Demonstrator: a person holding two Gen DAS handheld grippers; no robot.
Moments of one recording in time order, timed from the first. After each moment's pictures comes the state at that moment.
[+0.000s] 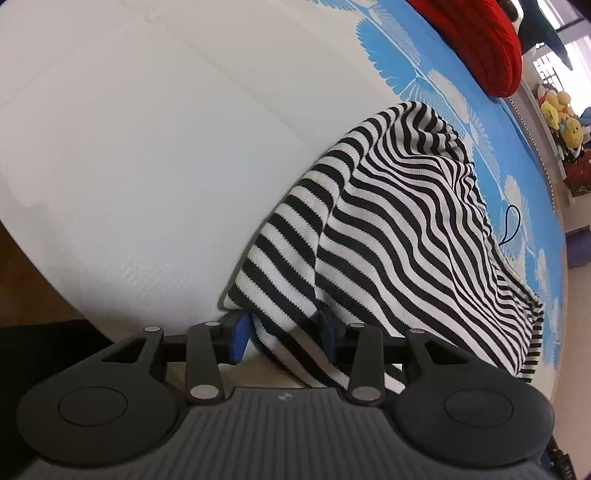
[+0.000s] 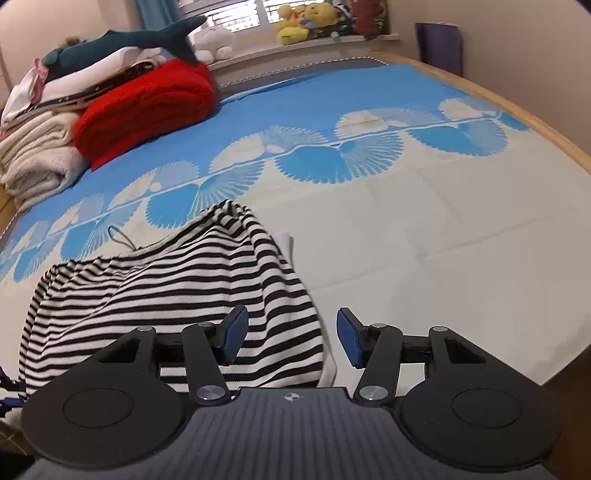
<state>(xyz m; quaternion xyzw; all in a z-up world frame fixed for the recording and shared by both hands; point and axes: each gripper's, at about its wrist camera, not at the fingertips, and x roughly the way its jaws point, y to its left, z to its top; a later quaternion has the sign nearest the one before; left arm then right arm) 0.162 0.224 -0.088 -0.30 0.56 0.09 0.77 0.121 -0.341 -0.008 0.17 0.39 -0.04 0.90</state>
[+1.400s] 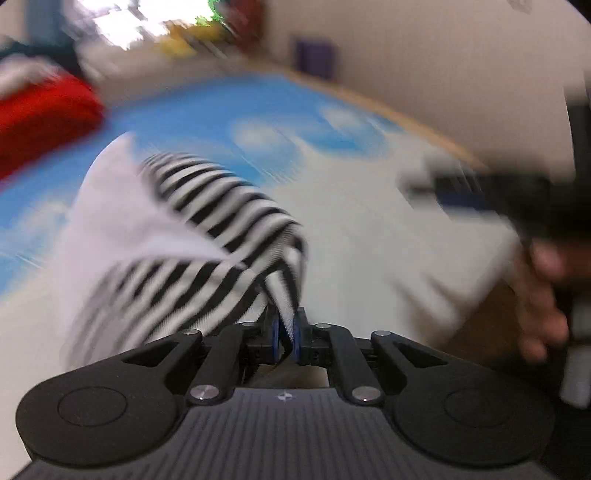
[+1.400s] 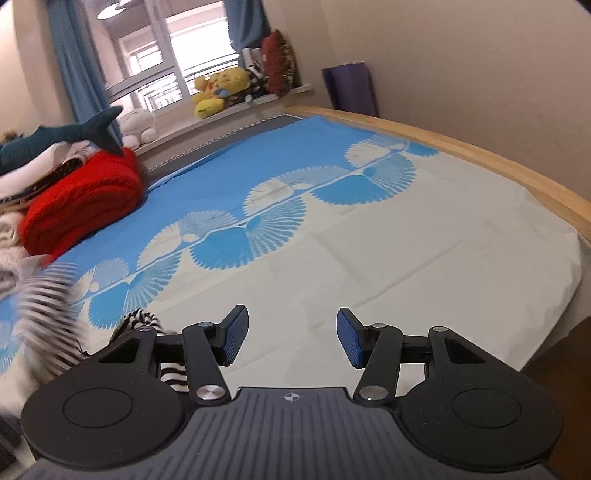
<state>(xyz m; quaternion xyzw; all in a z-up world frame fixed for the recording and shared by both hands) 0.099 -0.232 -0.003 0.13 0.42 -0.30 0.84 0.095 -0.449 0.006 0.25 0.31 -0.15 0.91</state>
